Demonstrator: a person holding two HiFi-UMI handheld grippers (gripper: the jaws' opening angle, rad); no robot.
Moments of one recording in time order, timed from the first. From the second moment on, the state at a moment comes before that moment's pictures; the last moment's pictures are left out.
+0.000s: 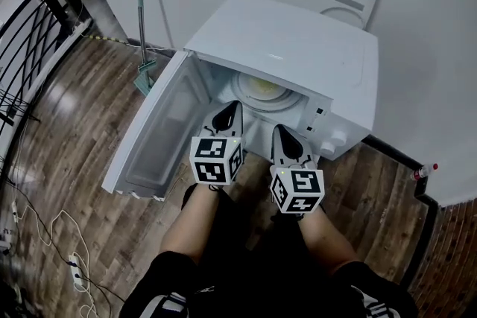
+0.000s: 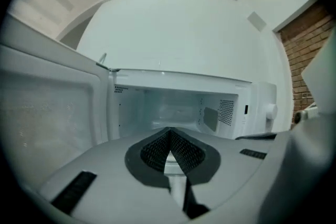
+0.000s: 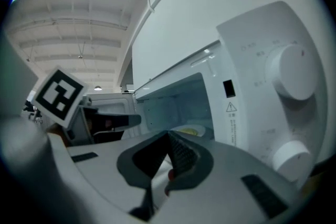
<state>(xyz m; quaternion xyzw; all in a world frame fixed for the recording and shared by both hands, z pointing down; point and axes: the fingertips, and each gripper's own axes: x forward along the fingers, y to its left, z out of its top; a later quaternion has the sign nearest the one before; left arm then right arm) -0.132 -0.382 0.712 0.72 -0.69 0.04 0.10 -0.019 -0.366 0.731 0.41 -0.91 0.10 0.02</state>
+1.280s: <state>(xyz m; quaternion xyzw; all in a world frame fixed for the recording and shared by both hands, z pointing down) -0.081 -0.324 0.160 0.75 -0.66 0.00 0.09 -0.003 -0.353 0.154 0.41 -0.90 0.09 -0.05</state>
